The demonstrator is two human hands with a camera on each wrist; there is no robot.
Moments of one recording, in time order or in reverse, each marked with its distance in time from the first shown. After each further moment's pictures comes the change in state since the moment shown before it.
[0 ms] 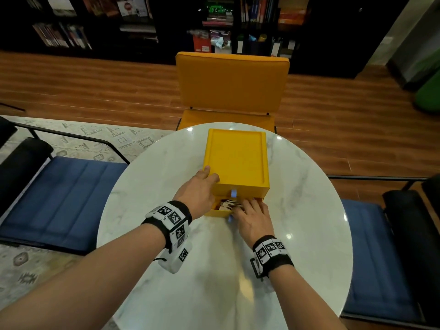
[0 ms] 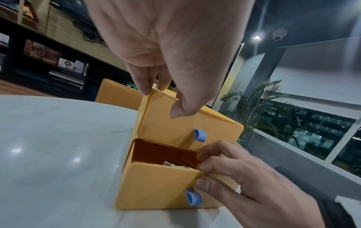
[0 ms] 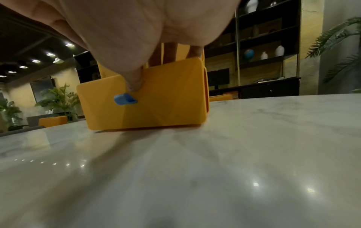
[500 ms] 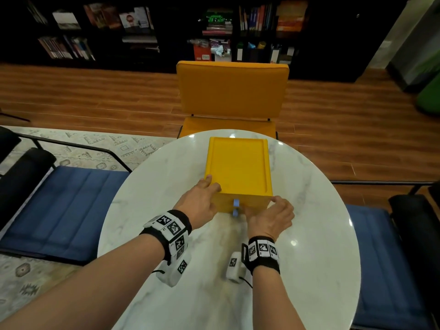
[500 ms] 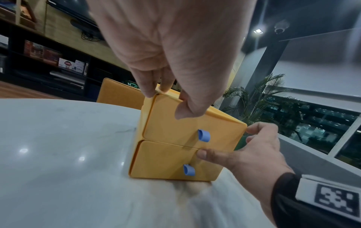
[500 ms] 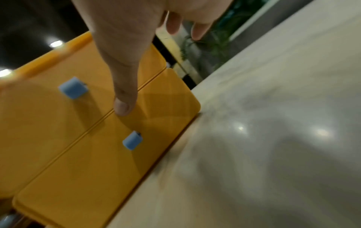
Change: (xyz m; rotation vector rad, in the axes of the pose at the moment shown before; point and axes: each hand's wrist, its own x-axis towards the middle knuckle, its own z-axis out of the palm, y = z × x) left_hand 0.002 -0.005 0.001 -0.012 -0.056 0.012; right_hand 0.028 -0.008 -0.008 0.481 0.514 0.816
